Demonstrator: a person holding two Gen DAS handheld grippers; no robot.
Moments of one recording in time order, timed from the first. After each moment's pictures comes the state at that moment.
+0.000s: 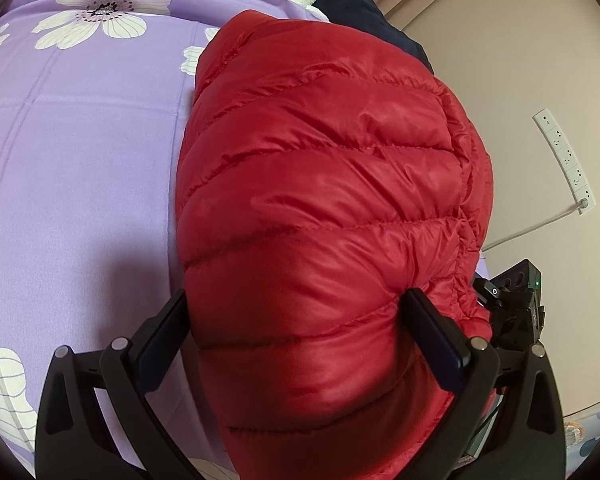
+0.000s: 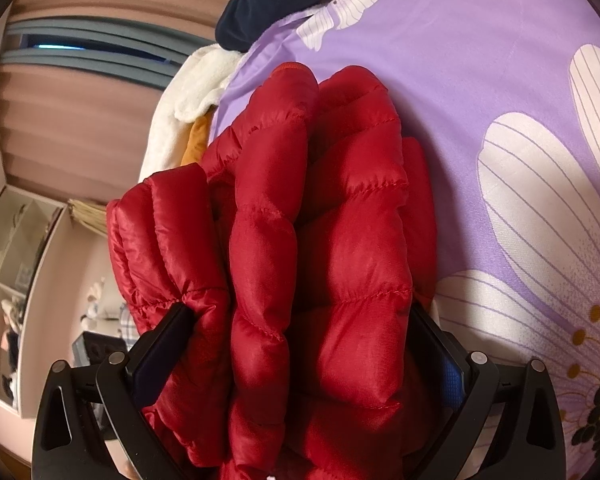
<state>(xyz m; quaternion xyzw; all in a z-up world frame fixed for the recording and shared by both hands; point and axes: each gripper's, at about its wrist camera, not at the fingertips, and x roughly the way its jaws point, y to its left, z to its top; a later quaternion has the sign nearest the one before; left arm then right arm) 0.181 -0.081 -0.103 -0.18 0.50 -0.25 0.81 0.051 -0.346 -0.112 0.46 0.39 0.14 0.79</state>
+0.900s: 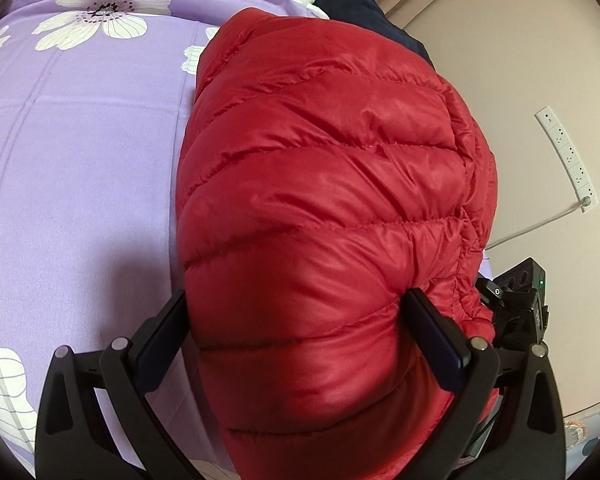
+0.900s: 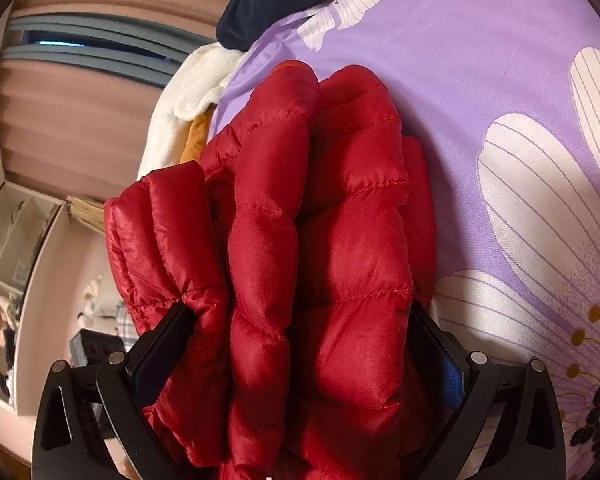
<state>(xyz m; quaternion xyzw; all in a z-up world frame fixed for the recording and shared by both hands) 0.181 -0.080 -0.105 -0.18 0.50 -0.25 0.81 0.051 -0.344 -0.111 0.45 0.39 0.14 0.79</state>
